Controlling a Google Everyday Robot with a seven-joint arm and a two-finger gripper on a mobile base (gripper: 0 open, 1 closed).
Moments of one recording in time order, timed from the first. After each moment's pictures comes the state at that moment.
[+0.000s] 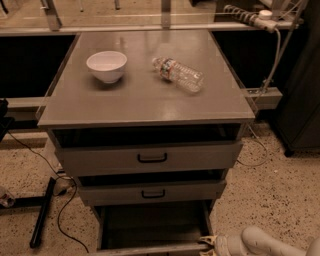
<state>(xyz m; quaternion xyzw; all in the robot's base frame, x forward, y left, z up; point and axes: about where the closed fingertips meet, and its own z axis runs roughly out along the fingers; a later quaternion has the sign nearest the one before) 0.427 -0.214 0.168 -0.68 0.64 0.16 0.31</state>
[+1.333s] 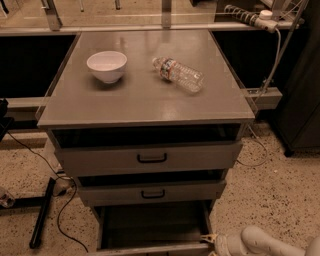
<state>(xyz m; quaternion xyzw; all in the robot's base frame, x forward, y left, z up) 0.427 -0.214 0.168 -0.68 0.64 0.16 0.31</state>
